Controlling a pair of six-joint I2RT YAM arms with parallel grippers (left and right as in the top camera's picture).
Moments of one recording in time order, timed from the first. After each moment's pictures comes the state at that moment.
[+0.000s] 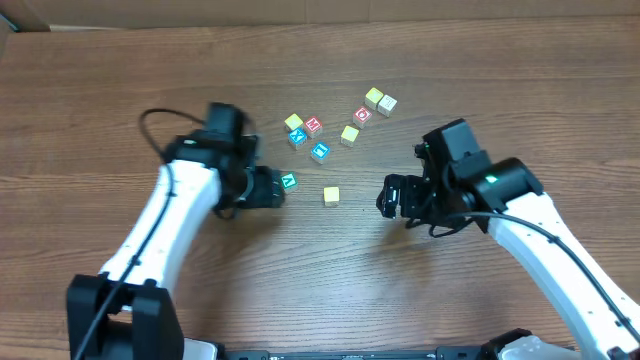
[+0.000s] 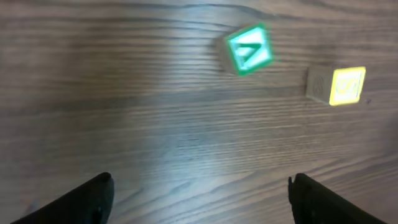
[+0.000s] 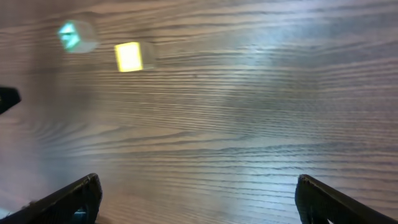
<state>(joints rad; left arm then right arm) -0.21 1.60 1.16 -0.96 0.14 -0.20 0.41 1.40 1.11 -0.98 -0.26 0.54</state>
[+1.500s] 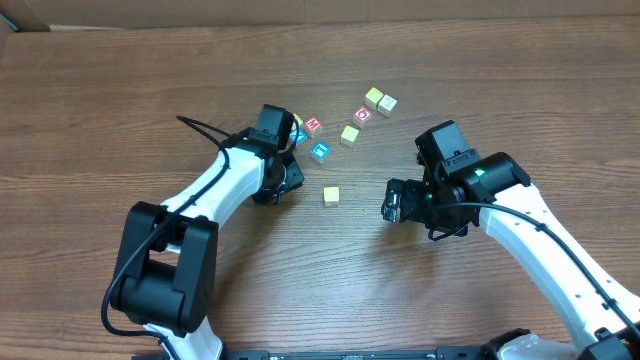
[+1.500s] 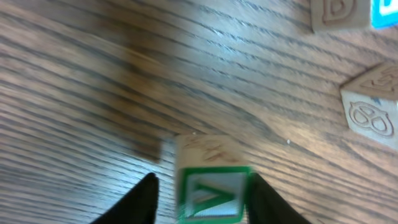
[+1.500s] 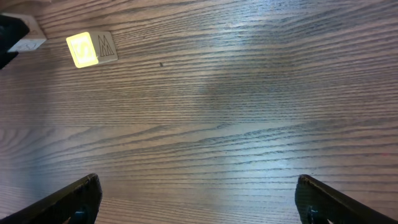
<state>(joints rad) -0.31 1.86 1.16 -0.64 0.02 -0.76 0.41 1.45 1.11 -1.03 -0.21 0.58</state>
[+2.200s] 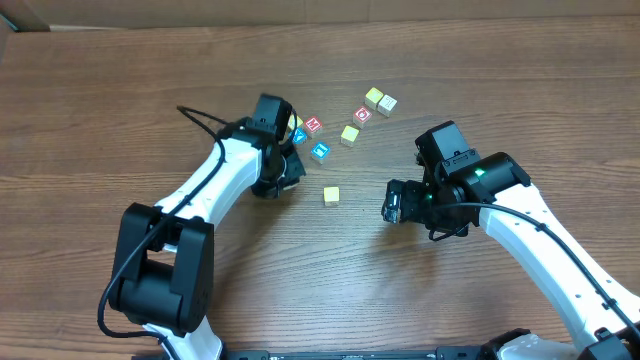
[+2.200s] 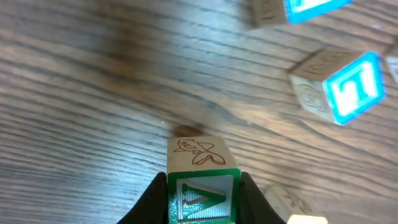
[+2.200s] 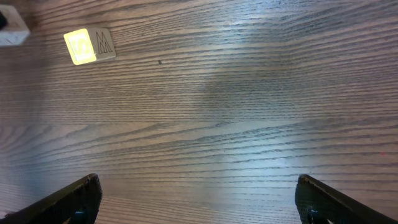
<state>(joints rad) -0.31 1.85 1.25 -0.74 0.10 -0.68 0.41 1.45 1.11 -1.04 -0.21 0.57</state>
